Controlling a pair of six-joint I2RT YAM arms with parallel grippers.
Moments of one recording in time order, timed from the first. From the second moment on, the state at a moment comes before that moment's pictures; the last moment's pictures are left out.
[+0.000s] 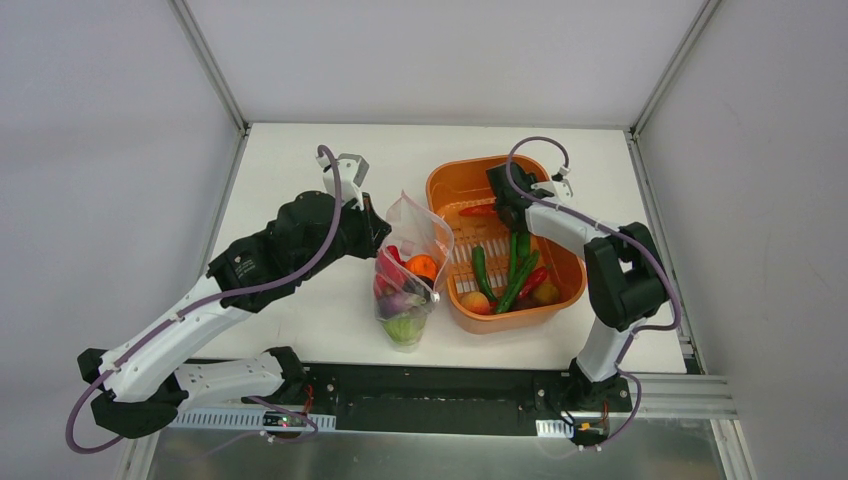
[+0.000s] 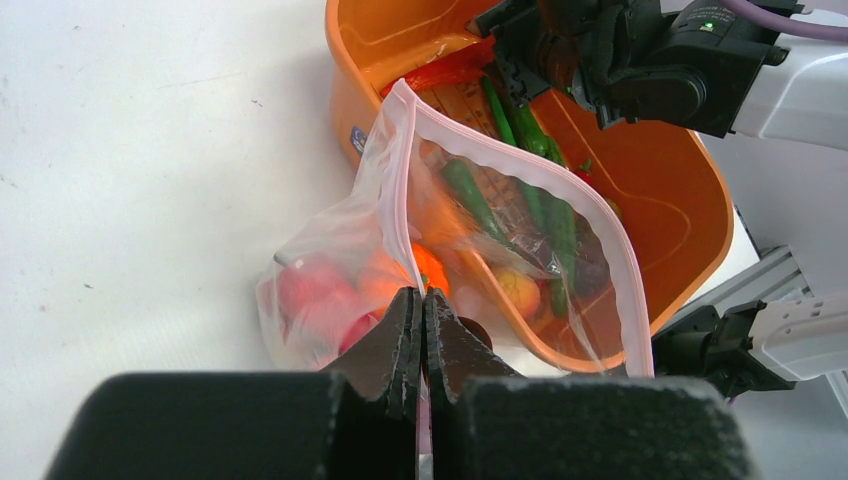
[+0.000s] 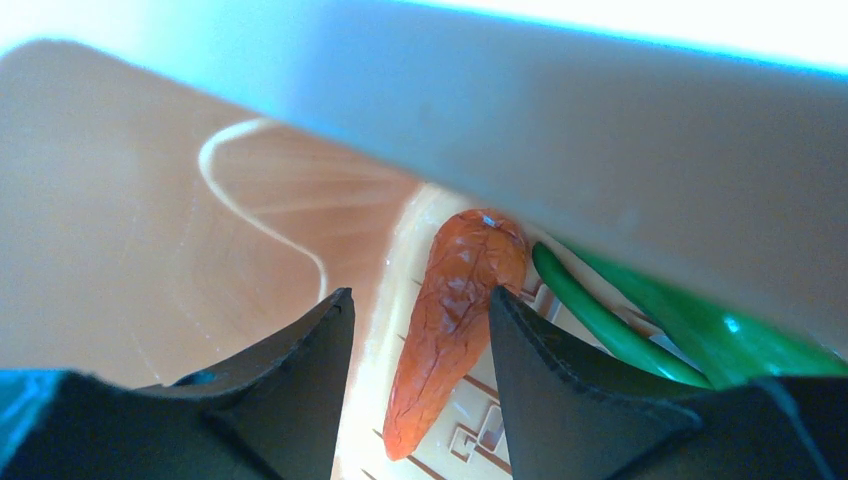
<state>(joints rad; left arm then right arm) -0.93 0.97 1.27 -0.70 -0.34 -0.49 0.48 1.78 1.18 -0.34 0.64 1.52</state>
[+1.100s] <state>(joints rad) -0.93 0.96 1.26 -0.70 -0.34 -0.49 0.53 1.77 1.23 -0.46 0.57 1.50</state>
